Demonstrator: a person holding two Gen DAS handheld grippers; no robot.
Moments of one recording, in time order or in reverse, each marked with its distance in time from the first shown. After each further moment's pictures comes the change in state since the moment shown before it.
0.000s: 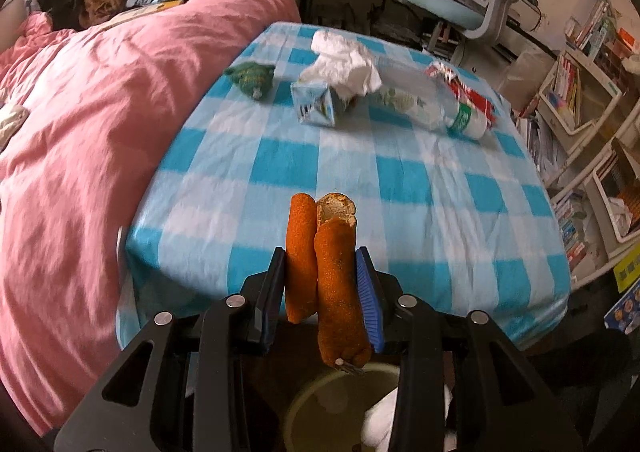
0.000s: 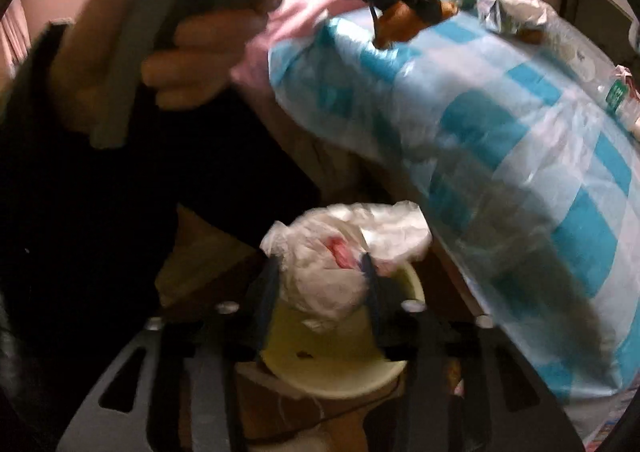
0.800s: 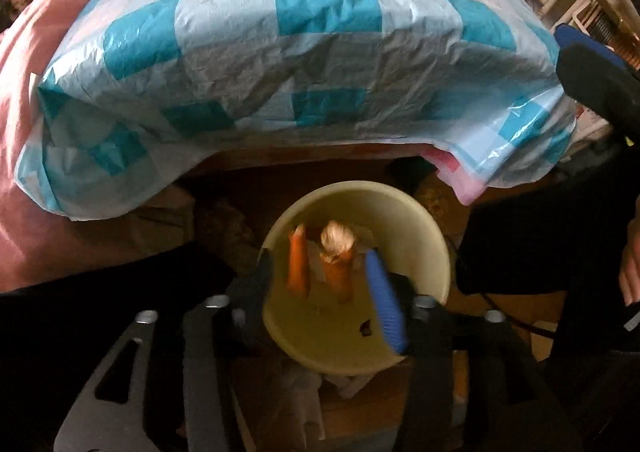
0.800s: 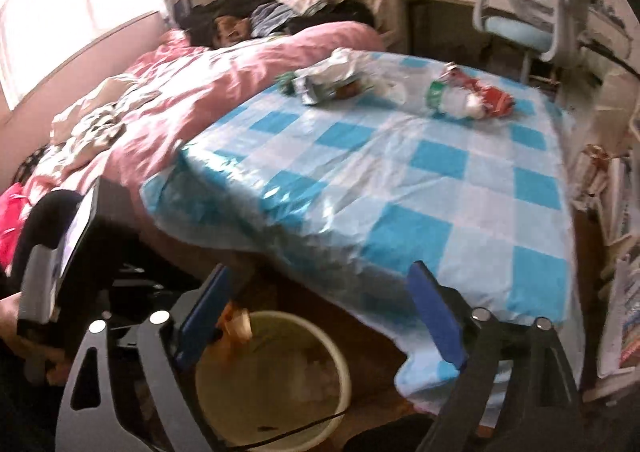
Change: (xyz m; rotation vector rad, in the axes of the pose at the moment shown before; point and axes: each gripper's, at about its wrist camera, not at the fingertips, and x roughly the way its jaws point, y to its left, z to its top) left arm 0.029 -0.051 -0.132 0.222 0.382 -0.017; right arm -0.070 -0.066 -0.026 0.368 -0.386 -0.338
